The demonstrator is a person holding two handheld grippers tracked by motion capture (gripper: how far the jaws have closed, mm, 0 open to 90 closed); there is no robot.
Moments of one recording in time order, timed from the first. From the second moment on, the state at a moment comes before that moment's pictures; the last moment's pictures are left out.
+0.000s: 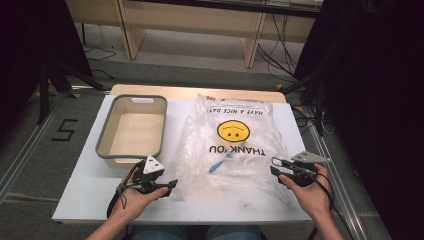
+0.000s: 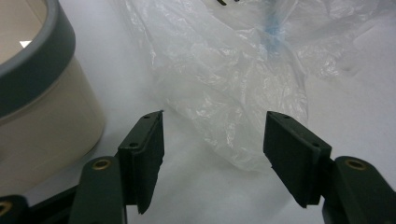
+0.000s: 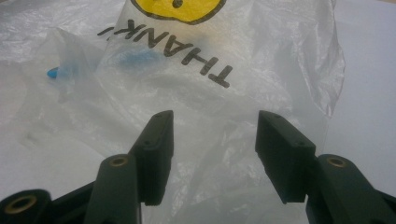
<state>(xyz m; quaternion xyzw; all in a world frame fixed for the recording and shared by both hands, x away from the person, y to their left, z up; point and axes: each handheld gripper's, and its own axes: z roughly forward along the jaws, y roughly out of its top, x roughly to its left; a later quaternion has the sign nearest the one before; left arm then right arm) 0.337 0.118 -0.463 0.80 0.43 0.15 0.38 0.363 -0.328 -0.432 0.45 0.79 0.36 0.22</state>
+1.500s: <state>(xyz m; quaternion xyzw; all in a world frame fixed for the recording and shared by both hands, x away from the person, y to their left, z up) 0.323 0.096 -0.469 0.83 0.41 0.11 0.36 0.324 -0.331 -0.443 0.44 0.81 0.34 0.17</state>
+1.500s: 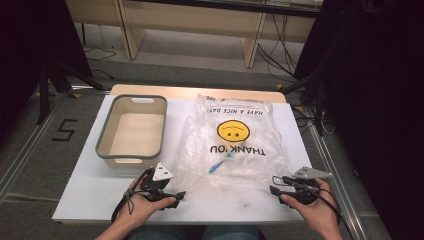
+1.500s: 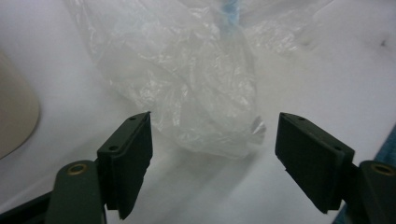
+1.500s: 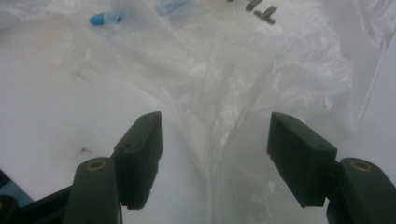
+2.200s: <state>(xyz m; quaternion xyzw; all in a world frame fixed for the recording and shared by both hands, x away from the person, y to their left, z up) 0.330 0.085 -0.485 0.86 0.37 0.11 0.32 0.324 -0.335 -0.469 0.43 0.86 0.25 0.14</state>
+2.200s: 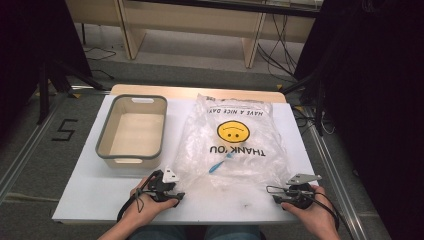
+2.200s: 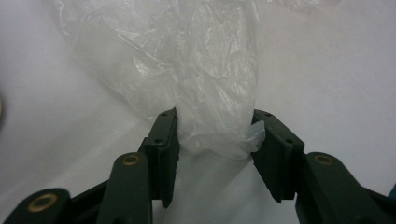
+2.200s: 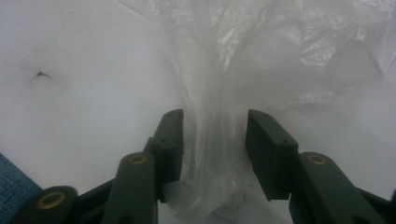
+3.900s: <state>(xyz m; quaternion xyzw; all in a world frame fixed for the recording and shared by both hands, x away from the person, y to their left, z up) 0.321 0.106 -0.424 0.80 0.35 0.22 0.43 0.323 -0.347 -0.426 0.45 0.80 0.33 0.21</state>
